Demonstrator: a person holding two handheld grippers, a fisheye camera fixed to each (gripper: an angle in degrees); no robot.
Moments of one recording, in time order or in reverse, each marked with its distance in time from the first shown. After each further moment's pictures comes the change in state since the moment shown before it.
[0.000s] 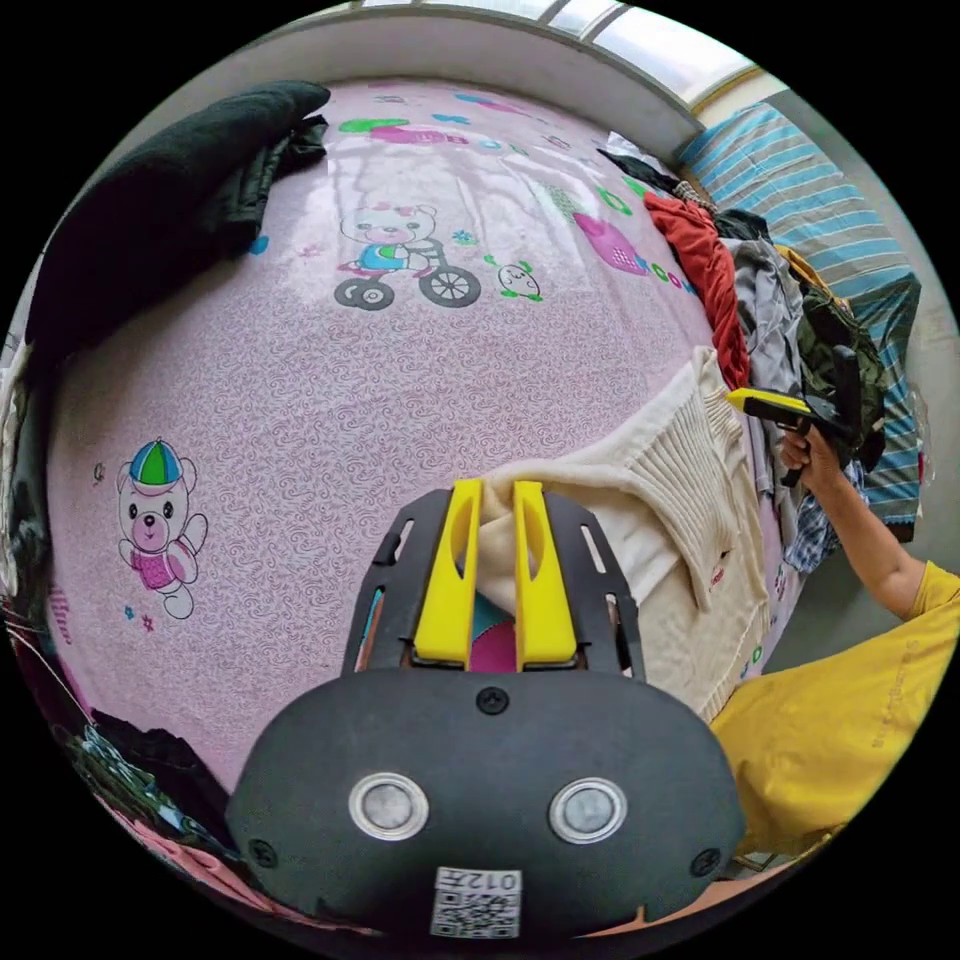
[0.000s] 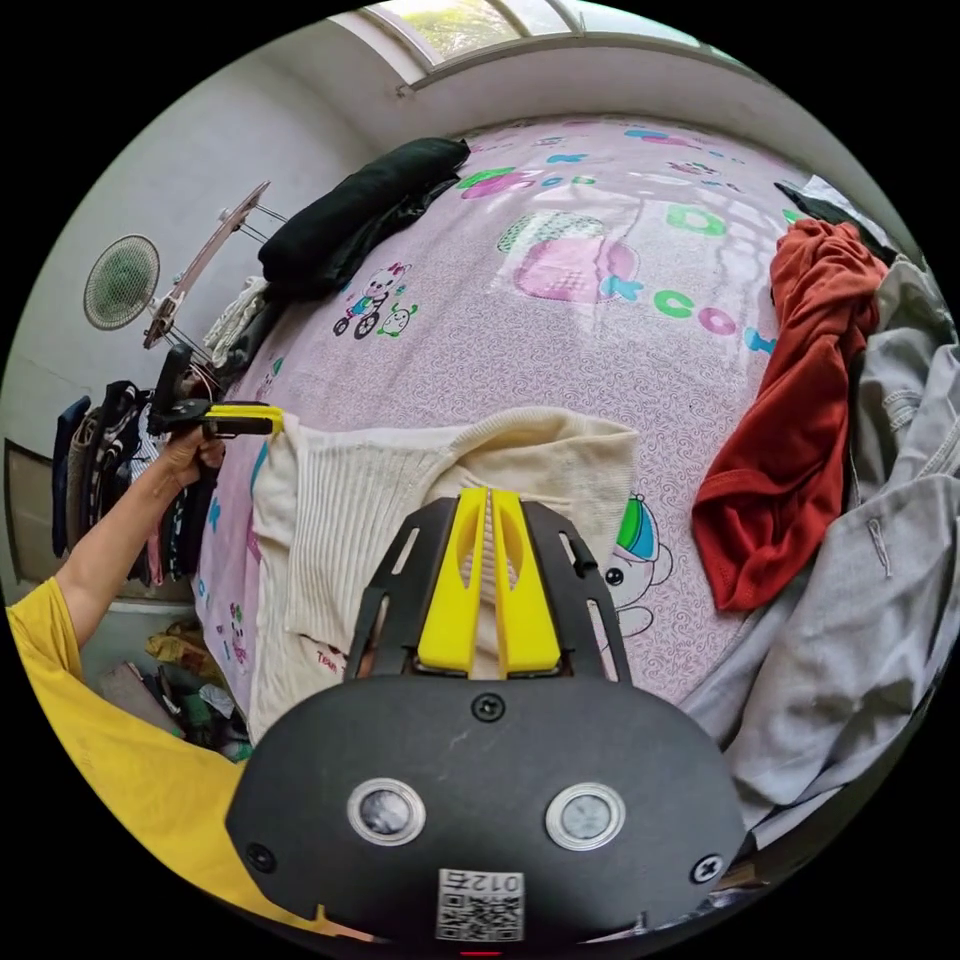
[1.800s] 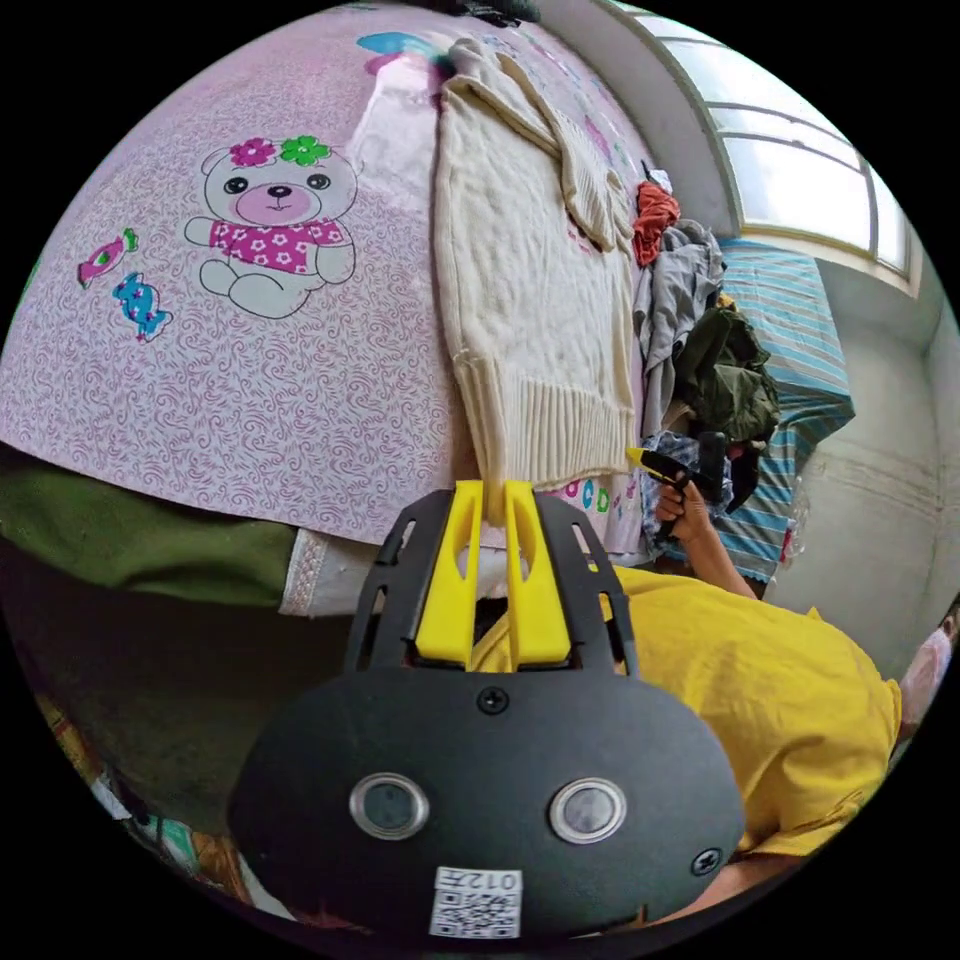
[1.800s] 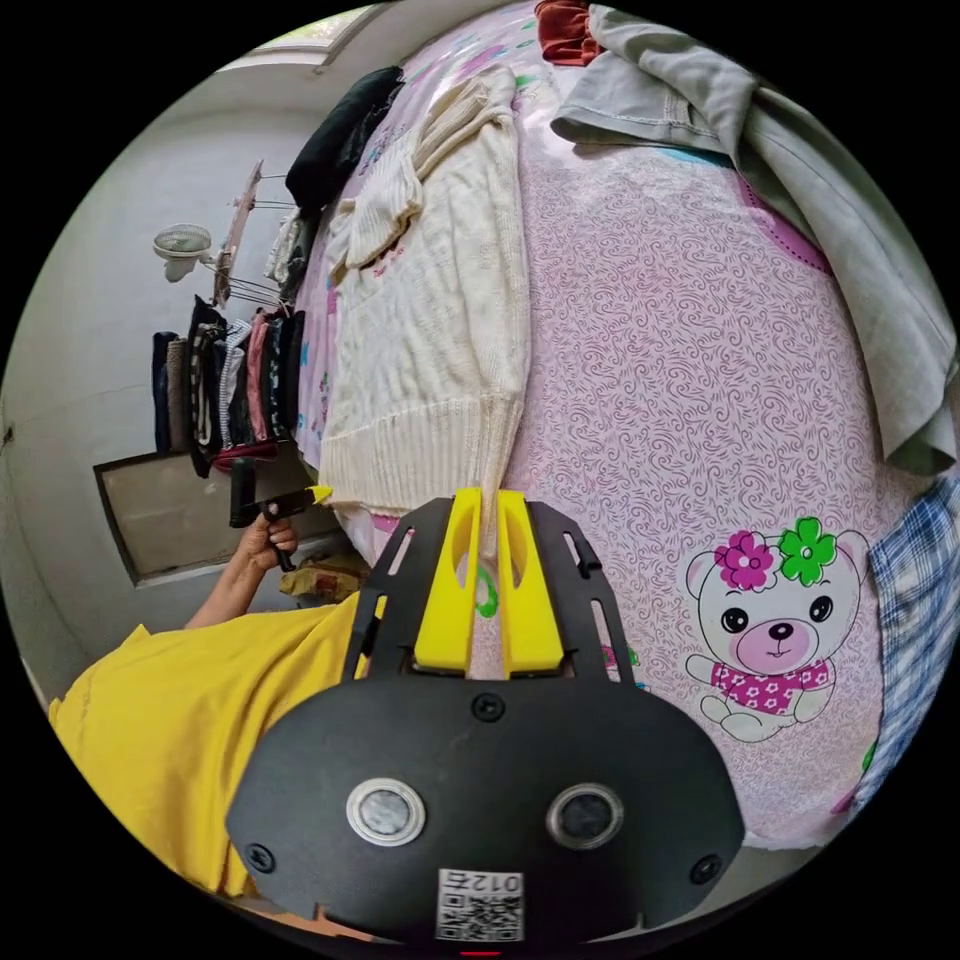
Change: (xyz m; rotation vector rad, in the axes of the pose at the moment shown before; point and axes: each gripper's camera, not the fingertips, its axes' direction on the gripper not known) left arm 0.183 0.581 0.013 0.032 0.506 -0.496; right arm 0.070 0.467 -0.155 -0.244 -0.418 0.242
